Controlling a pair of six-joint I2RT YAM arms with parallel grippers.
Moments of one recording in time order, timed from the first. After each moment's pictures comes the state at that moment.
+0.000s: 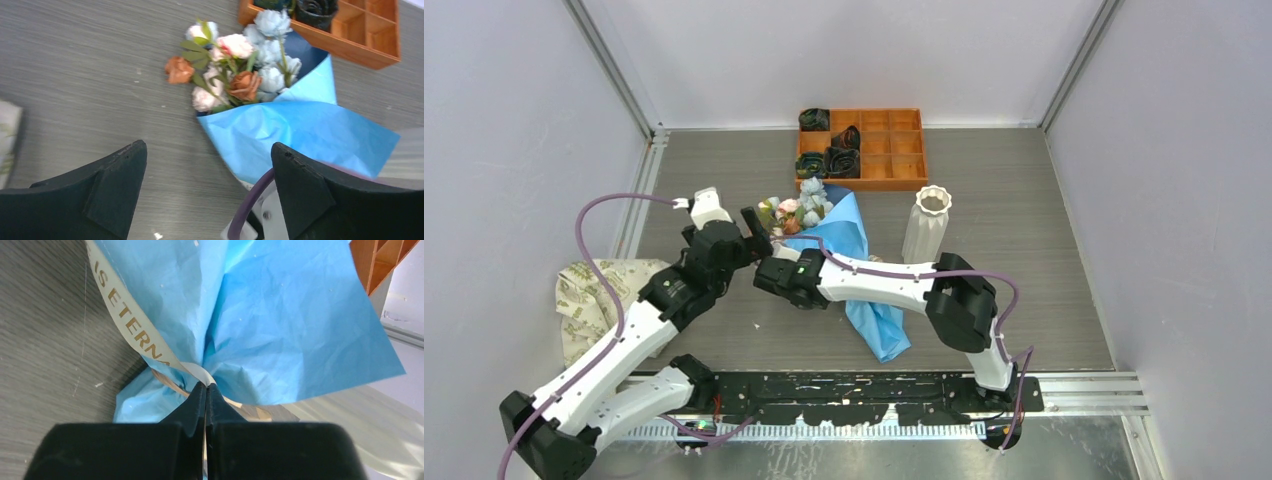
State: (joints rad) left arm -0.63 0.86 0.82 -0.51 -0.56 -0.63; right arm 1.22 2.01 1.63 -0.99 0.69 0.06
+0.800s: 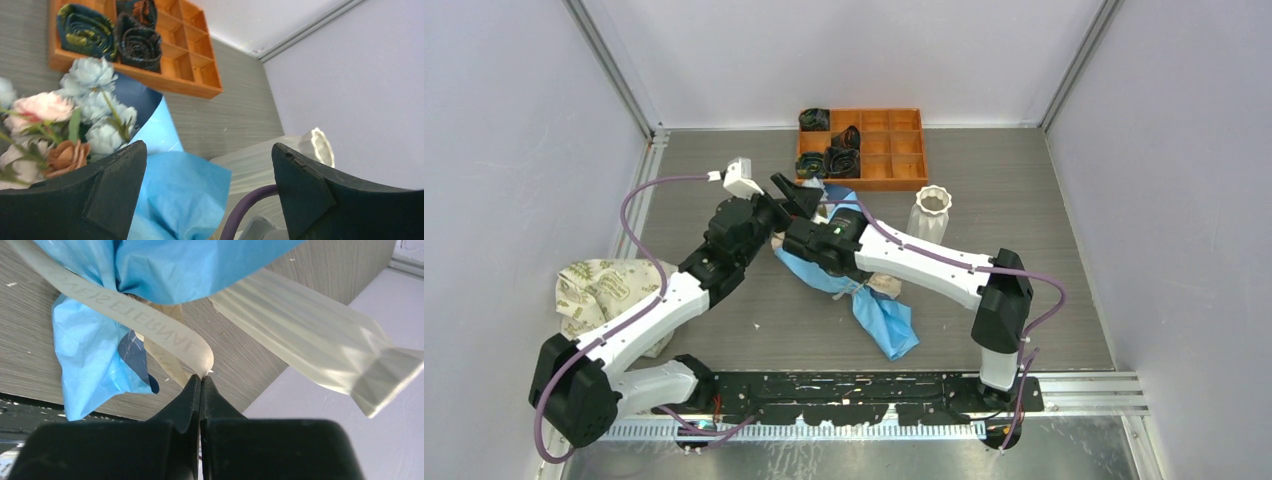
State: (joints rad) left arm -0.61 1.14 0.75 0.20 -0.19 -0.78; right arm 1.13 1.82 1.72 -1.33 0.59 0.09
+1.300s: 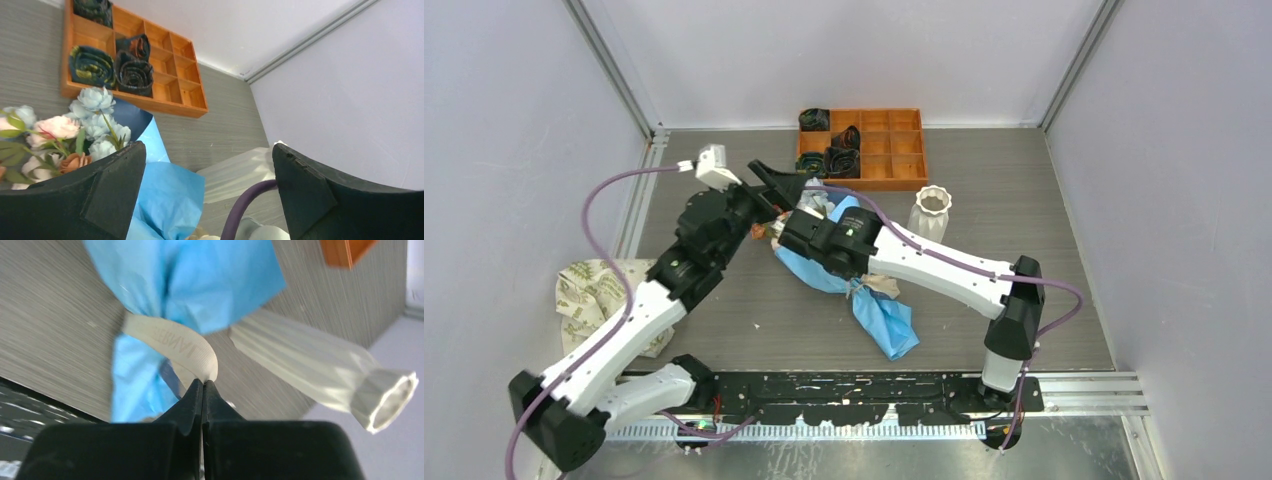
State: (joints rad) left arm -0.61 1.04 0.90 0.05 -0.22 -0.77; right arm 1.14 1.77 1.78 -1.27 0.54 0.08
